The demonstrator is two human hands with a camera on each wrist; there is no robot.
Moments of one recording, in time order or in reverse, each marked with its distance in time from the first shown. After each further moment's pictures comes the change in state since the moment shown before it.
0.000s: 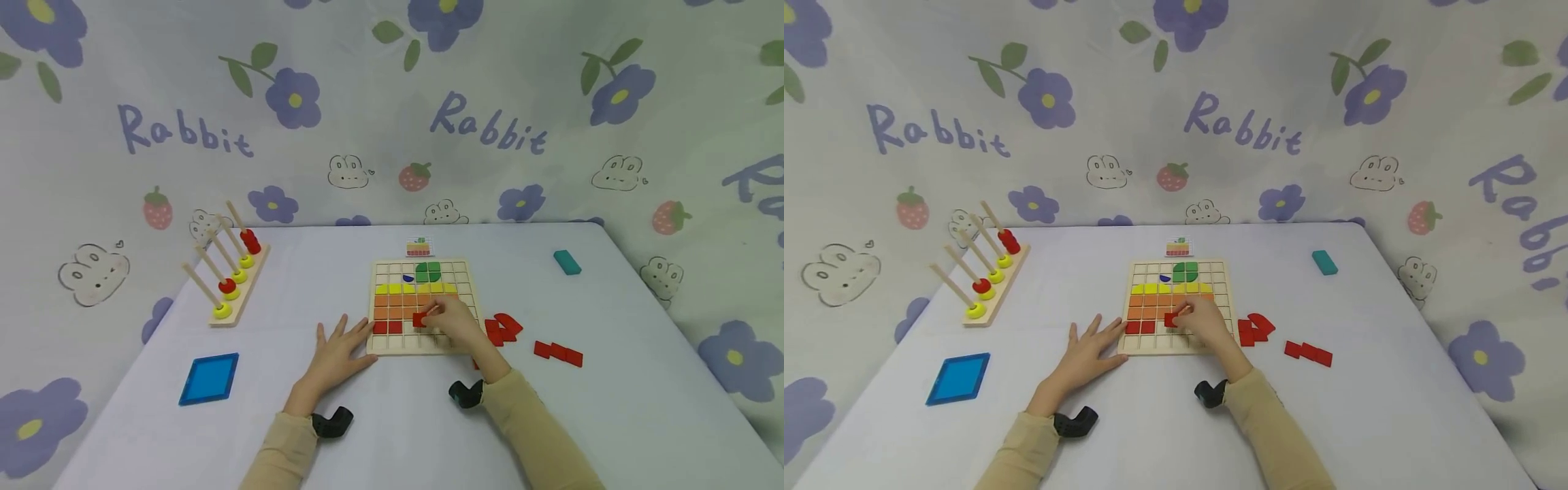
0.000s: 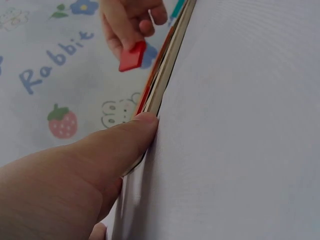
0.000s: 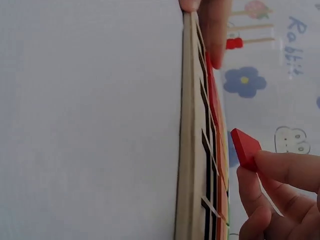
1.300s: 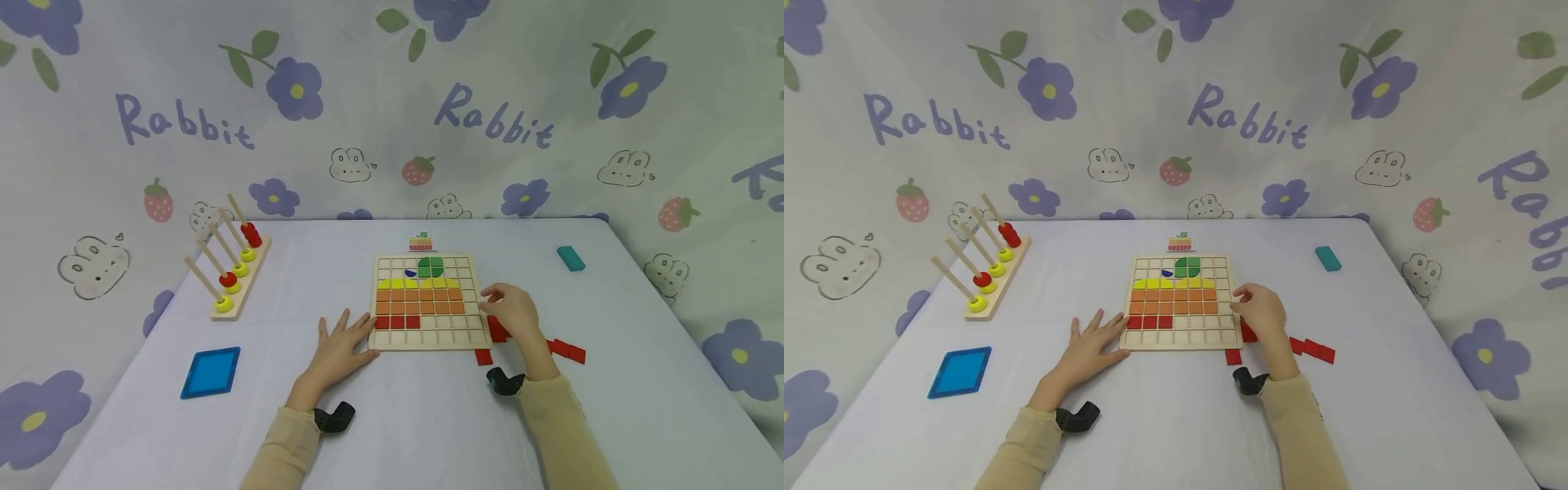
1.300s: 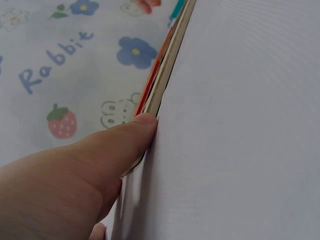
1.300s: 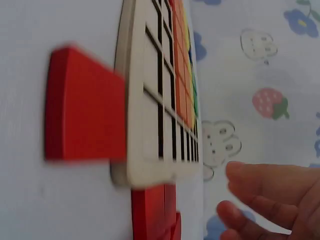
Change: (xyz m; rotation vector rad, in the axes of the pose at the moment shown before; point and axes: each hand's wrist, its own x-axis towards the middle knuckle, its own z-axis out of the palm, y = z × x) left_hand 0.001 0.000 -0.001 0.023 -0.010 -0.003; right_hand -0.018 0.028 -0.071 -0.321 0.221 0.048
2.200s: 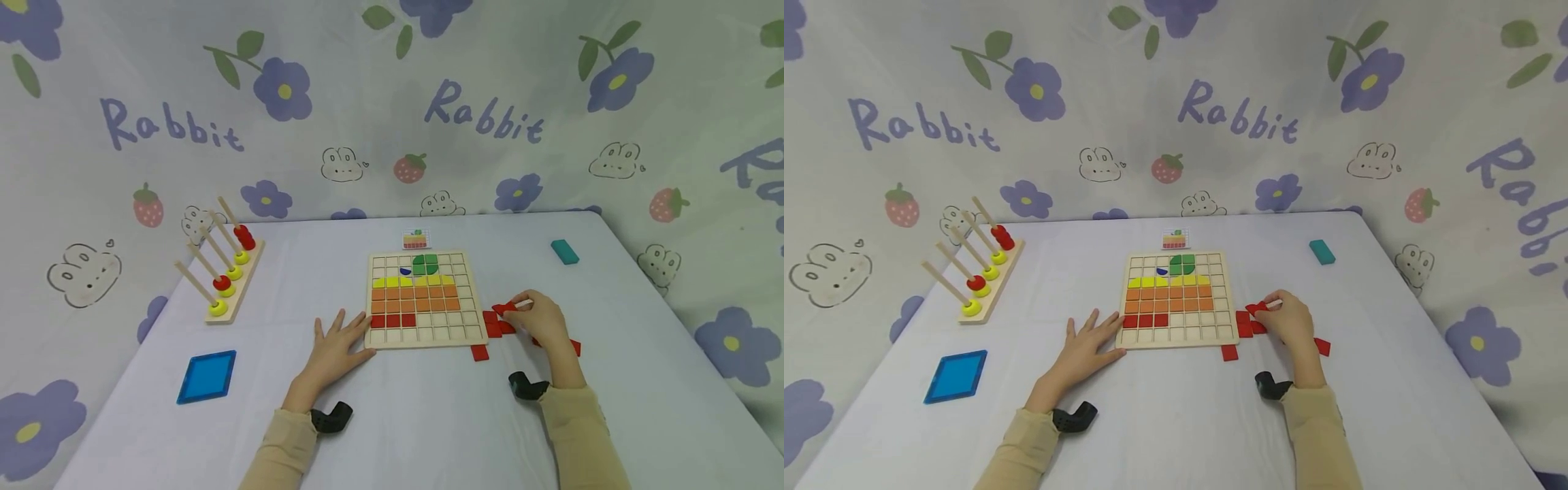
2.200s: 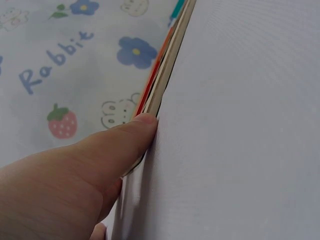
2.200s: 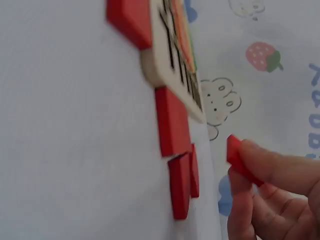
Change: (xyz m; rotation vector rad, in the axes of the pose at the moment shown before) left_hand 0.002 0.000 -0.001 -0.013 -0.021 -0.005; right_hand -0.015 0.044 -0.026 0.122 -0.058 0.154
